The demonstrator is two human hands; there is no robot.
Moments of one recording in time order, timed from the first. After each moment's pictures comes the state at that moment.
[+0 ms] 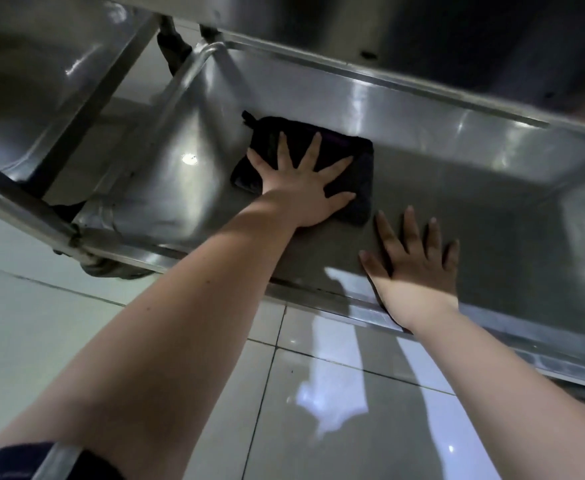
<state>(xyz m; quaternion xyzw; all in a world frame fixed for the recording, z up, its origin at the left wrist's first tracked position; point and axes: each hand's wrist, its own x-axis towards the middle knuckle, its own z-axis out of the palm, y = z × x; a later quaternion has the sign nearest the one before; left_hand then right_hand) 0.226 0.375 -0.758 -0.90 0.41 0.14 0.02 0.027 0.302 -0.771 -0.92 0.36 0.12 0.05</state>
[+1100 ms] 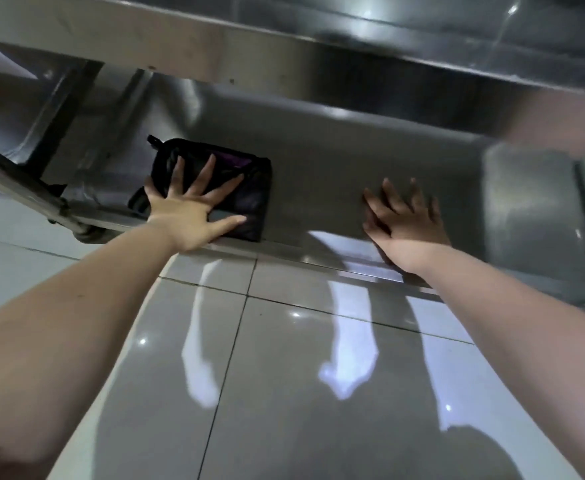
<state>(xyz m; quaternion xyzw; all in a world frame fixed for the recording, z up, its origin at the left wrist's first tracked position) 0.186 0.504 -0.750 -0.92 0.36 0.16 0.05 -0.044 0.231 -0.749 -0.95 0.28 0.15 0.06</state>
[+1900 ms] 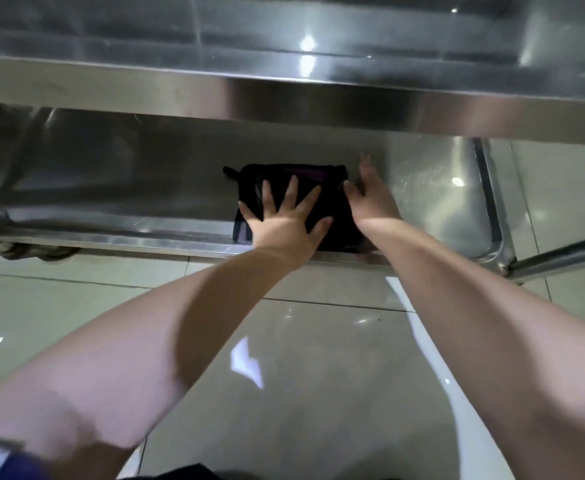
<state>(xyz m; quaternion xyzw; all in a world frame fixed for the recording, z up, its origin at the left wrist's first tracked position) -0.034 0.298 -0.741 -0.90 0.40 0.19 -0.05 -0.110 0.156 -0.743 -0.82 0.42 -0.07 0.38</state>
